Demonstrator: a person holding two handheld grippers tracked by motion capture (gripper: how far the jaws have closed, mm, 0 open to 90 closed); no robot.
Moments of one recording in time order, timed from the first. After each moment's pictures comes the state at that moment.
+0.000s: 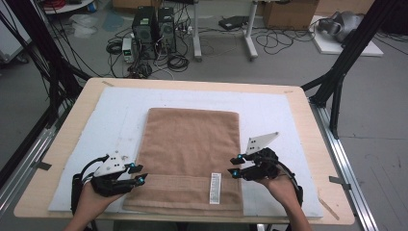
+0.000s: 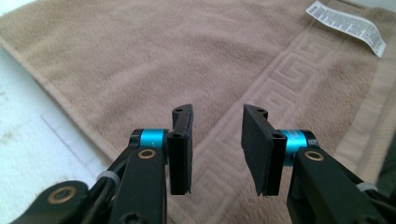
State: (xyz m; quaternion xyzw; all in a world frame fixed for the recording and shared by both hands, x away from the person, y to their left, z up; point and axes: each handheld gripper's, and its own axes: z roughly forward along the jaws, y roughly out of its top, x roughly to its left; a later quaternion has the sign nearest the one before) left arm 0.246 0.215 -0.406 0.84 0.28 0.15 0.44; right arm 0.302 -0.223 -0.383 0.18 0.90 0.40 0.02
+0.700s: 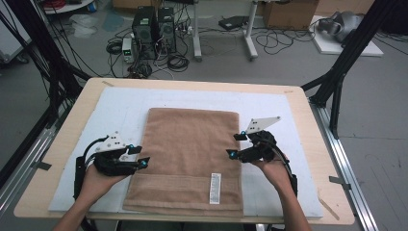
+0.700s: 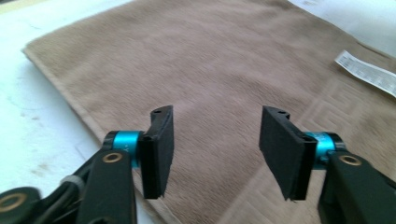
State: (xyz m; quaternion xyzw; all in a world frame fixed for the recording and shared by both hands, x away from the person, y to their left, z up) left arm 0.287 0.219 -0.388 0.81 0.32 0.15 0.46; right arm 0.342 -0.223 -0.374 0.23 0.87 0.43 0.09
